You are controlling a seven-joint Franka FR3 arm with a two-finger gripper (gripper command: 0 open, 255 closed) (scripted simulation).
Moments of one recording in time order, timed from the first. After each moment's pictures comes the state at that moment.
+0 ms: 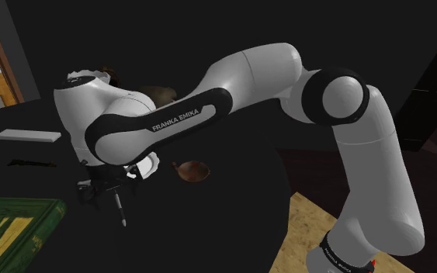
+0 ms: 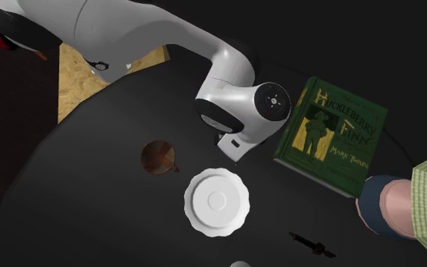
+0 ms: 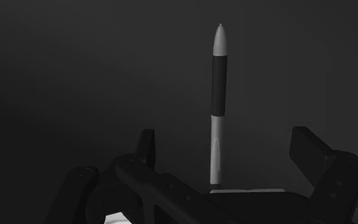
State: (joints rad) arm 0.34 0.62 0.59 -1.47 -0.39 1.90 1.12
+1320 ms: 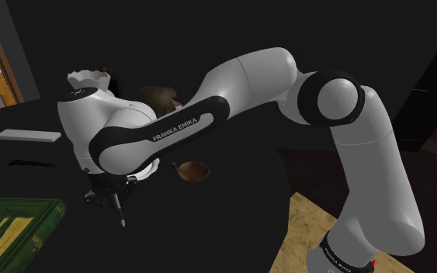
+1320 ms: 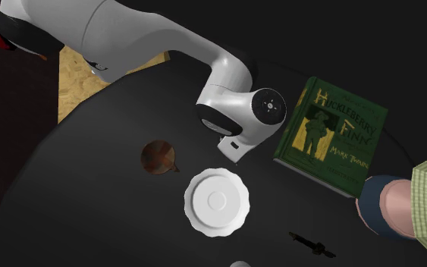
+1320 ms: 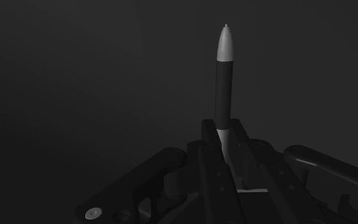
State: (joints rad) arm 0.34 0.64 0.58 -1.49 -0.41 1.95 1.13
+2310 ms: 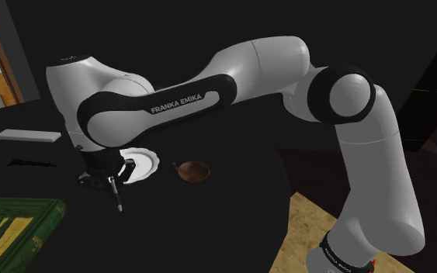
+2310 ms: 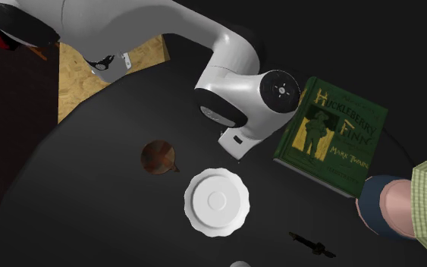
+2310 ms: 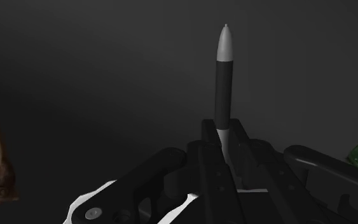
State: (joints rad) arm 0.34 0.59 0.60 -1.40 -0.37 1.82 1.11
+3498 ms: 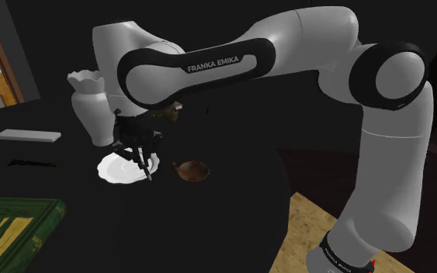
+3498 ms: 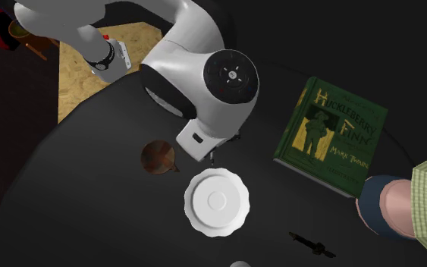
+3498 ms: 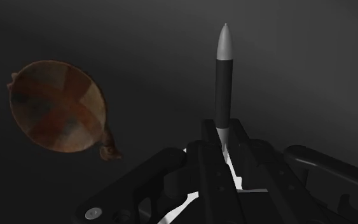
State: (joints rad) arm 0.17 0.34 0.63 -1.59 -0.25 1.80 0.97
